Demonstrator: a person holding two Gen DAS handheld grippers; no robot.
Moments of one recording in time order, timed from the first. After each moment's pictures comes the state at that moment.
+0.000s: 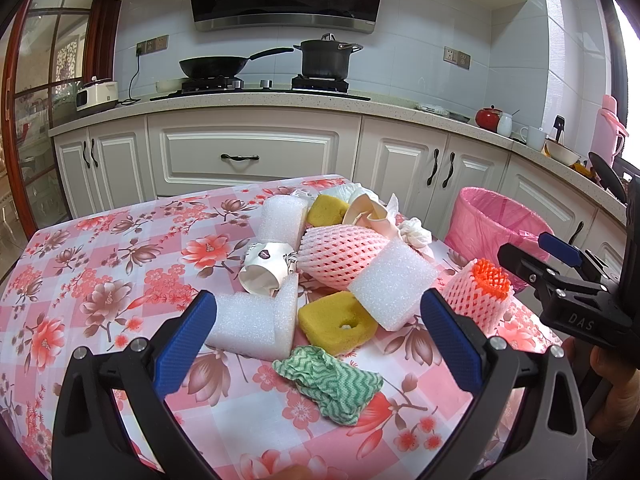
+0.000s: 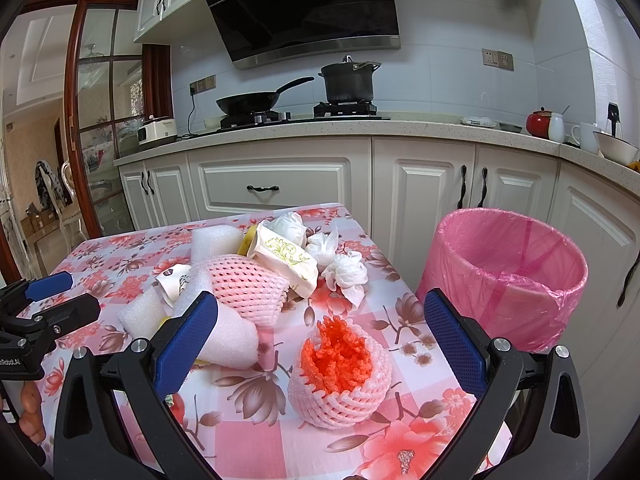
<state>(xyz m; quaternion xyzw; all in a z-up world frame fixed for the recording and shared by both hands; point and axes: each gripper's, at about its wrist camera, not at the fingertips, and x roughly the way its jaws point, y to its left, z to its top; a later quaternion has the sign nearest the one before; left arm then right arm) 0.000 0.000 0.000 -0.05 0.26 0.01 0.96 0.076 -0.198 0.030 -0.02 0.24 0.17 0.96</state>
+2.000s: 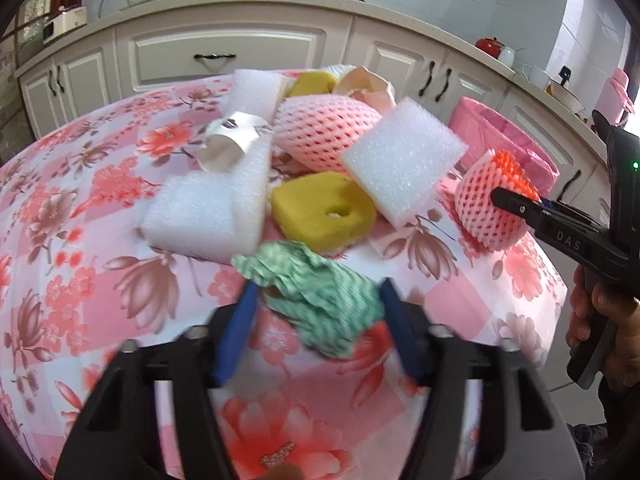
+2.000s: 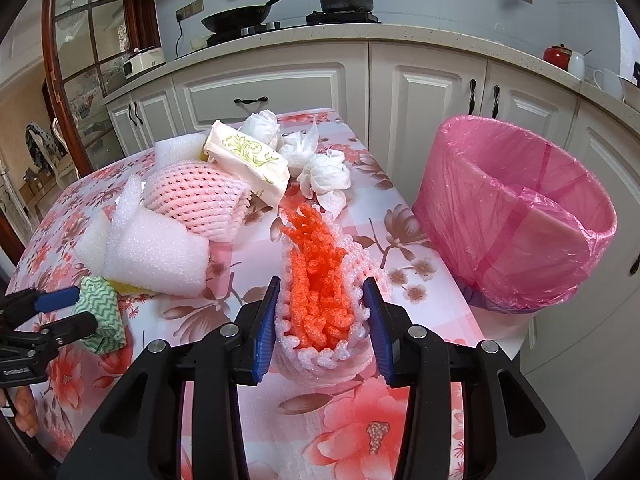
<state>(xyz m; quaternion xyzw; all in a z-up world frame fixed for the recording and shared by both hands) 0.026 0.001 -0.073 -0.07 0.42 -0.04 0.90 0.122 -0.211 -0.022 -0.04 0.39 0.17 0.90</state>
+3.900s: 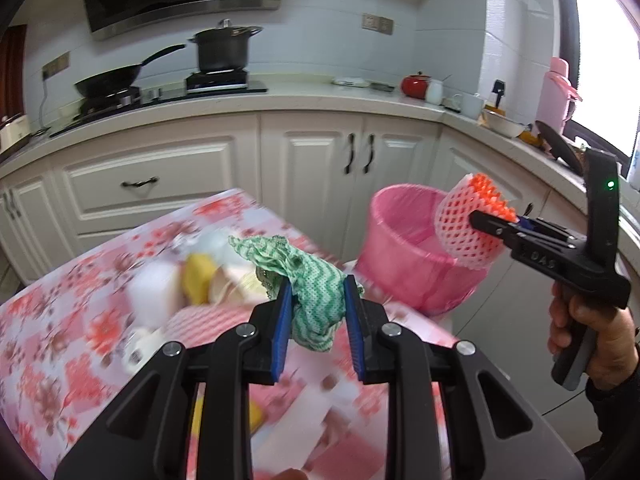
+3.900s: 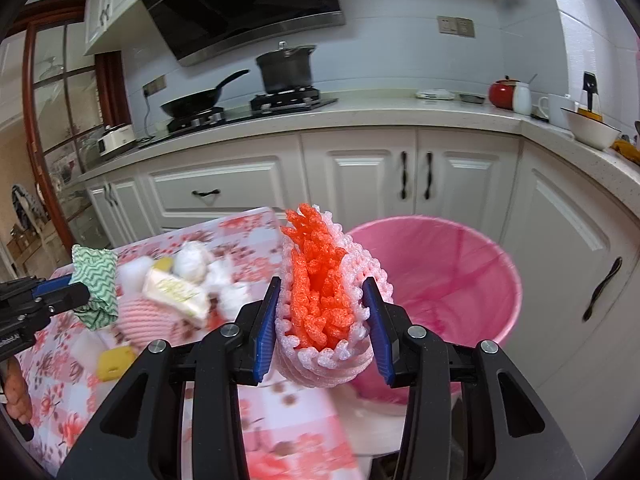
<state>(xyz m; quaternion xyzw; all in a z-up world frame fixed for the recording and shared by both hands) 0.113 -0.100 0.058 0.01 0.31 -0.13 0.94 0.173 -0.325 0.074 0.01 0.30 0.12 0.95</state>
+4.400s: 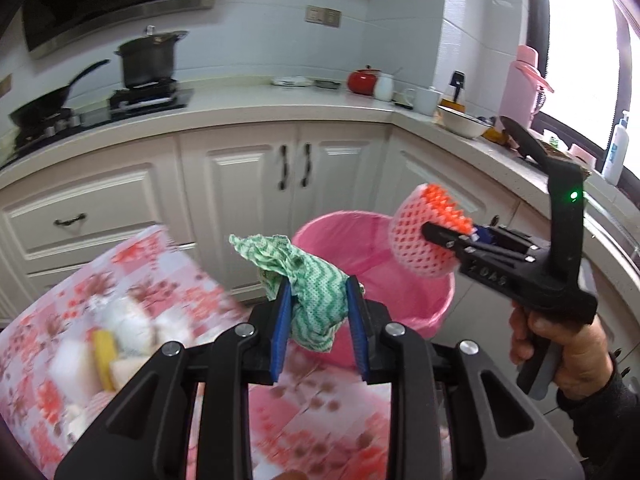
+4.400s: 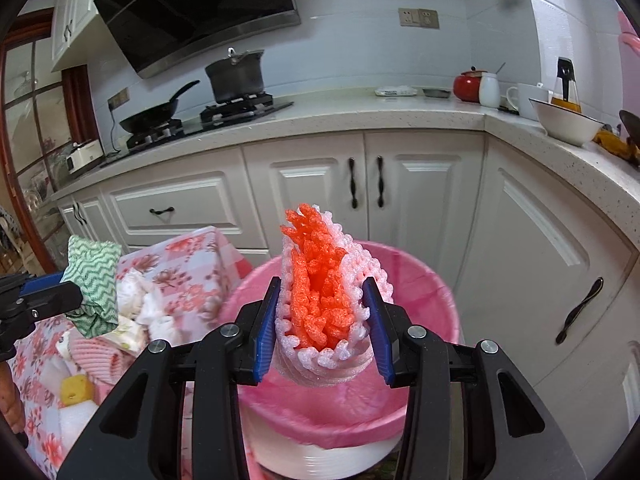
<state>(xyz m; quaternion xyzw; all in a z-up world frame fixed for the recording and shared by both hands) 0.193 -0.199 0.077 0.01 0.31 -0.22 0.92 0.236 -0.396 0.075 0.03 0.31 0.08 0.95</state>
